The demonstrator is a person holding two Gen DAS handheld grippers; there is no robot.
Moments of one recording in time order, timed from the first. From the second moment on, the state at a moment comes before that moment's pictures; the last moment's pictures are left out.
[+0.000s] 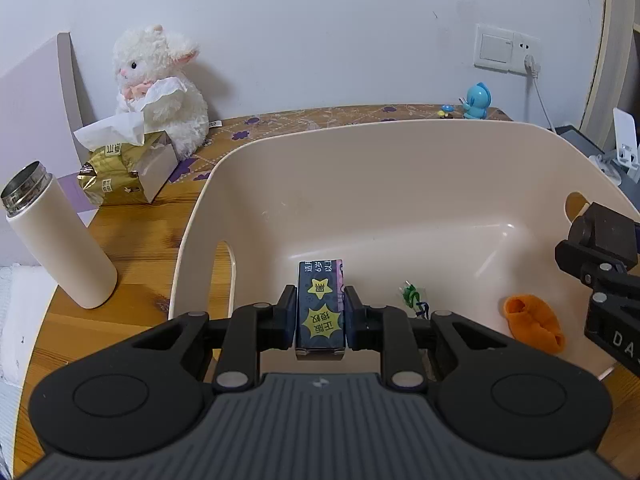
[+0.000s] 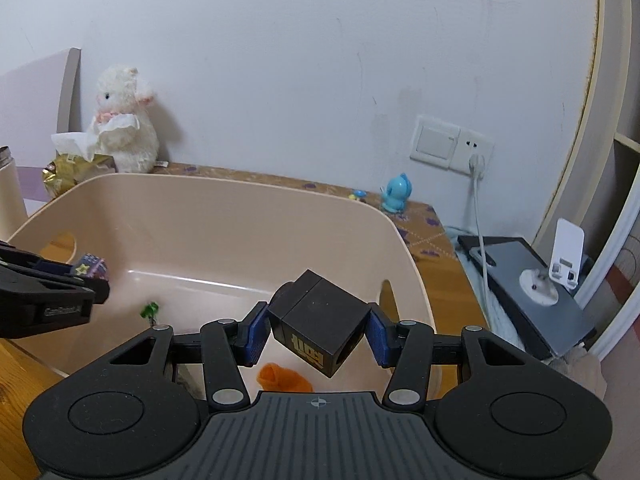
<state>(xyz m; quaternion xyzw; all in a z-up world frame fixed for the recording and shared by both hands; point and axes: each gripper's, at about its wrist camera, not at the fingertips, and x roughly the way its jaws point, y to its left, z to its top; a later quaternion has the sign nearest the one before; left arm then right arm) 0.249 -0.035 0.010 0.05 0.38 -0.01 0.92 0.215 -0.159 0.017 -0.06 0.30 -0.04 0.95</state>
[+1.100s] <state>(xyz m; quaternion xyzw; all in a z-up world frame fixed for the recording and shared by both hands) 0.100 -0.031 0.057 0.05 0.33 -0.04 0.94 0.074 -0.175 0.060 -0.05 0.27 -0.03 0.96</state>
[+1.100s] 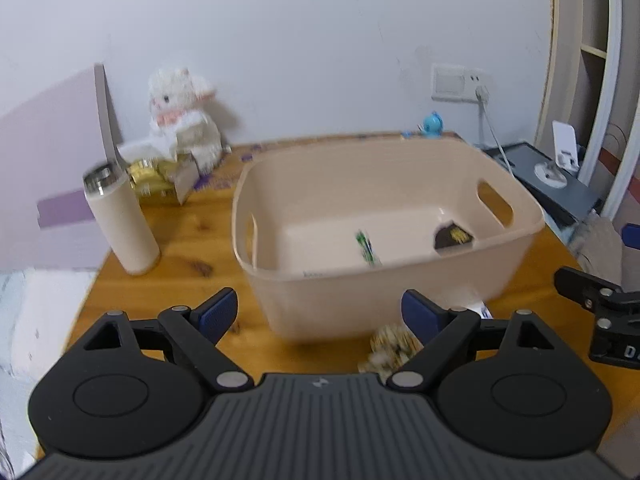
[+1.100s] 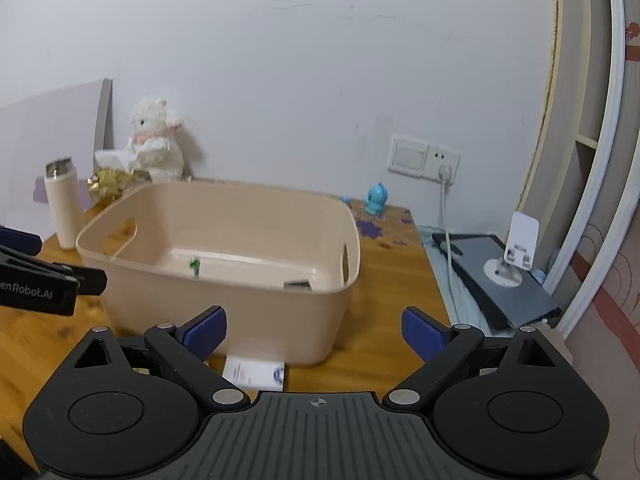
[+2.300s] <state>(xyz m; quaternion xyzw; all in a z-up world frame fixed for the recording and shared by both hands) 0.103 -0.040 -0.053 0.02 0.45 -0.08 0.89 0.099 -0.175 -0.047 -0.05 0.39 -0.02 0.92</state>
